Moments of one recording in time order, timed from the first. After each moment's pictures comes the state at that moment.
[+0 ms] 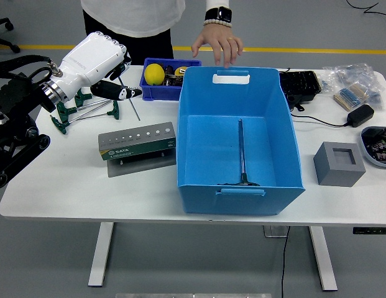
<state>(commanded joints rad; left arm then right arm) -0.81 0.52 -0.73 -1.16 2.04 0.33 -0.22 0.19 -0.22 0.04 0.22 0.12 -0.18 -0.06</state>
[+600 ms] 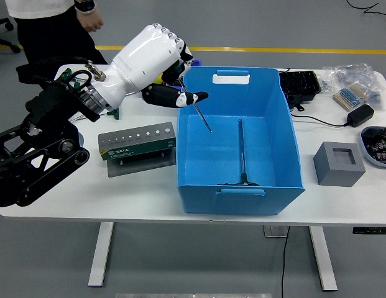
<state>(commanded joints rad) -0.78 0.38 -0.67 -1.39 1.91 0.35 -0.26 0.18 -0.21 0.05 0.22 0.10 -0.18 -0.06</state>
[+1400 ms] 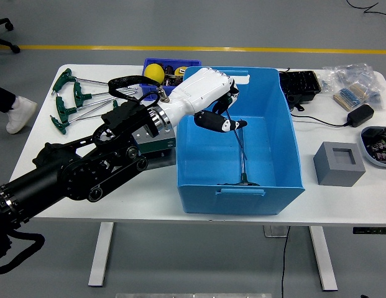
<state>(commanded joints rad) -0.90 0.08 -0.55 -0.97 1.79 0.26 -0.22 0.20 -0.23 0.07 0.23 0.06 -0.18 -0.07</state>
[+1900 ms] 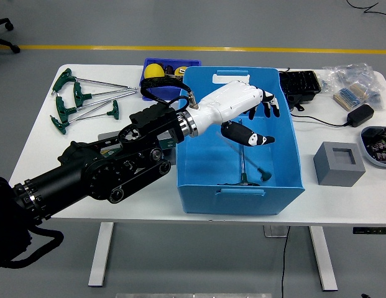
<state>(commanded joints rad) -0.95 0.00 -0.49 -0.96 1.77 0.20 -0.24 0.21 -0.23 0.07 0.23 0.04 -0.18 -0.07</state>
